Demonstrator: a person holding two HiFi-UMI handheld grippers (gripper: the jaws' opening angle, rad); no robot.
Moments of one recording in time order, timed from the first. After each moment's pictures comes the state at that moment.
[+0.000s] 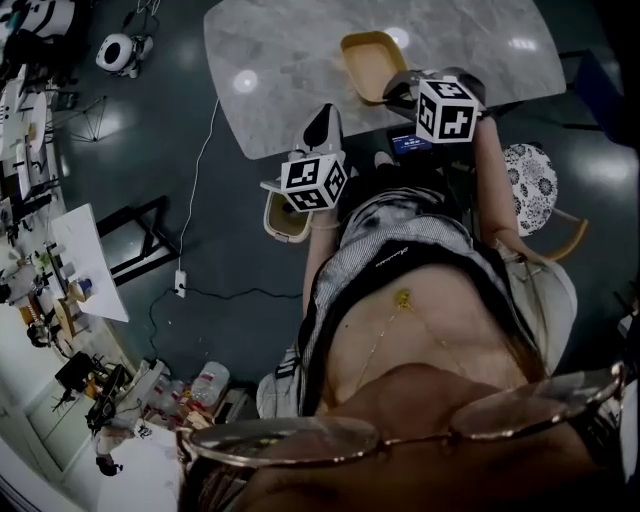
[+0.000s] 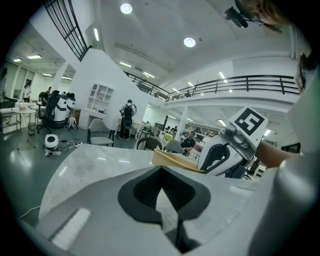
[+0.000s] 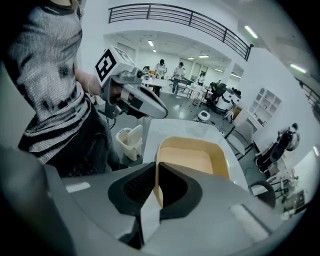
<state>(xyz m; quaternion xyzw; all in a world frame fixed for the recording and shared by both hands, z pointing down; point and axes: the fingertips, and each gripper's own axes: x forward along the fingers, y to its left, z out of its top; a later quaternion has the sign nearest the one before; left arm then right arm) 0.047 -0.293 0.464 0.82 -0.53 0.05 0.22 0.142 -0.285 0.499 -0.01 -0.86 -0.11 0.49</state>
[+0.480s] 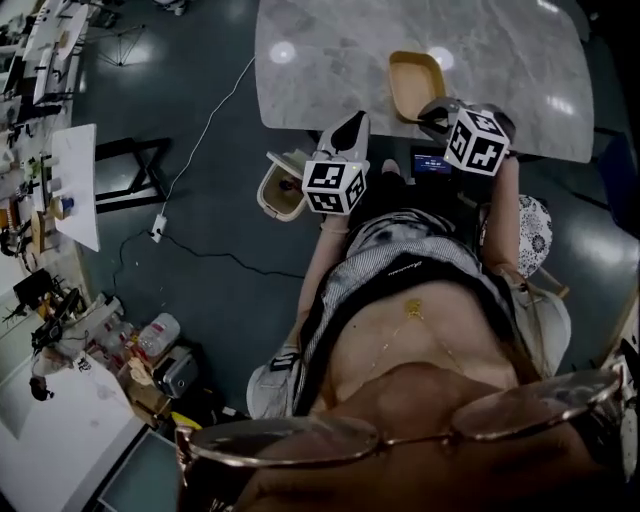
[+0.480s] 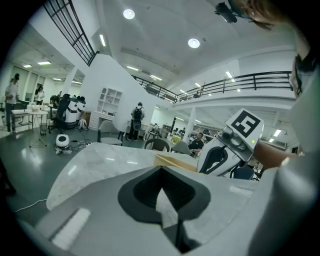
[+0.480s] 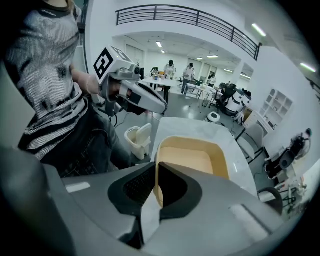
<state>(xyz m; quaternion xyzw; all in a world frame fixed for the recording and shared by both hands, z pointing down) 0.059 -0.269 0.474 0.79 -0.57 0.05 0.22 0.160 -0.272 0.518 -0.06 -0.86 -0.11 0.49</state>
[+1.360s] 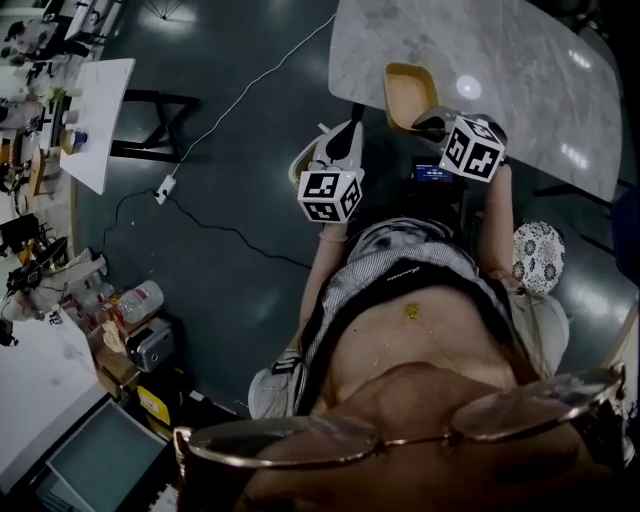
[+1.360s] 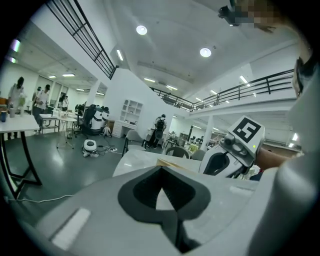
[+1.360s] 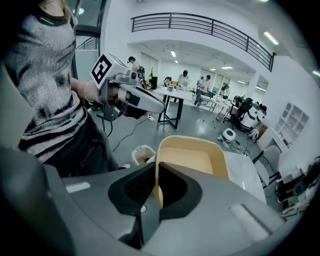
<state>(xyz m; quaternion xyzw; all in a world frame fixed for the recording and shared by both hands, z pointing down) -0.105 -0.137 0.466 0.72 -0.66 0.01 0.21 -0.005 -0.158 0.518 -0.14 -0.88 -0.13 0.44</state>
